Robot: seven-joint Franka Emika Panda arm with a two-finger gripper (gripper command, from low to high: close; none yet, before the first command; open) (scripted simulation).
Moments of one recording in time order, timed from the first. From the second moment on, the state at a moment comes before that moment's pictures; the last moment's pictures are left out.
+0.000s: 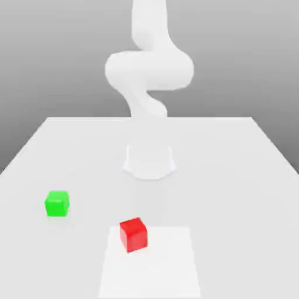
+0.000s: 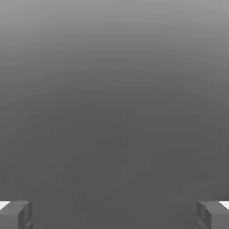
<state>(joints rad) -0.04 -0.73 0.04 -2.36 0.00 2.35 0.90</state>
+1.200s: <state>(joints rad) -0.23 0.21 0.09 -2.82 -0.16 3.03 1.94</state>
